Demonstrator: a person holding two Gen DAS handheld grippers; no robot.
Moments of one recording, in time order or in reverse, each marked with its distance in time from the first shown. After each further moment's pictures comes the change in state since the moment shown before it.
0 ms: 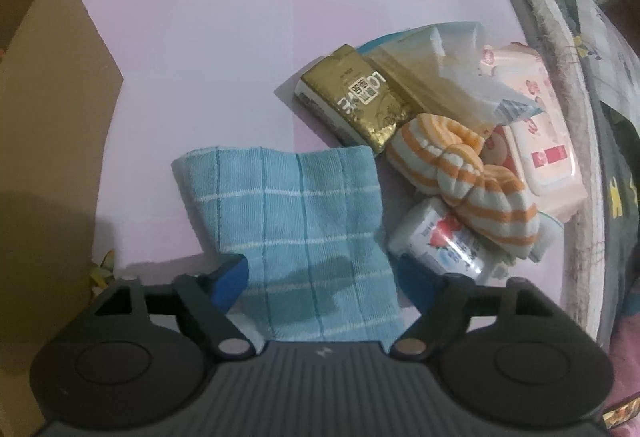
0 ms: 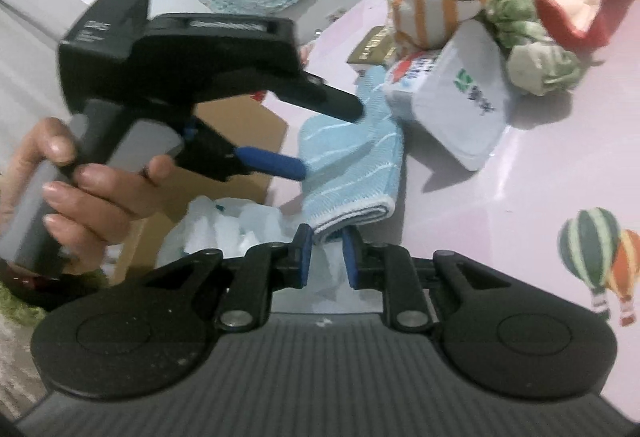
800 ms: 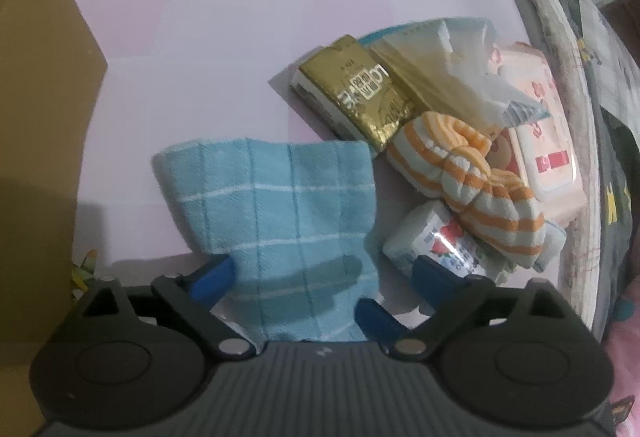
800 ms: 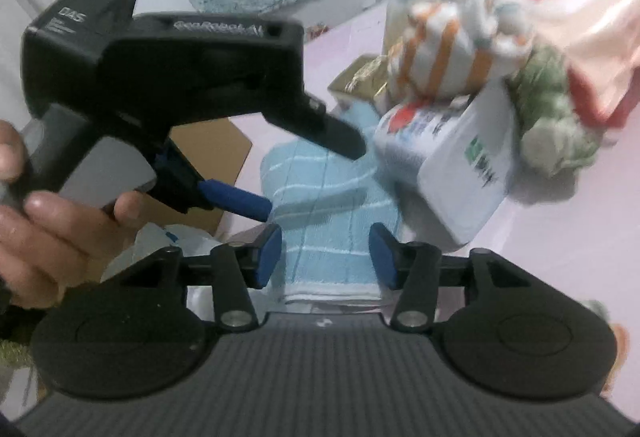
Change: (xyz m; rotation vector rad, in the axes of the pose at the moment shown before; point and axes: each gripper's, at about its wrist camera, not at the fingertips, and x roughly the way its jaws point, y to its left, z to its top) left arm 0.019 0.005 0.006 -0.019 0.036 -0.041; right arm 0.048 0.006 0.038 -0.105 -0.023 -0.078
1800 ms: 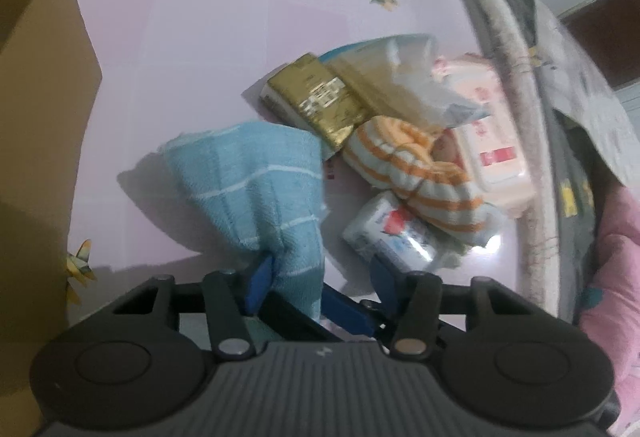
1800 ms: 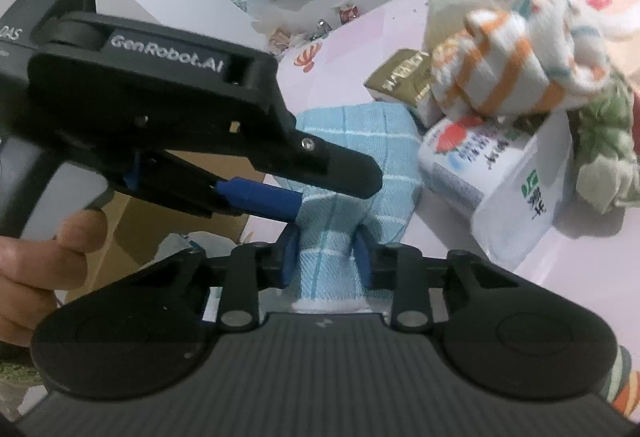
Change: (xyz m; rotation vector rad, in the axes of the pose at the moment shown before) left arm -0.038 -0.002 -0.019 0.025 -0.070 -0.108; right arm 0.004 0.021 0.020 -0.053 0.064 0.041
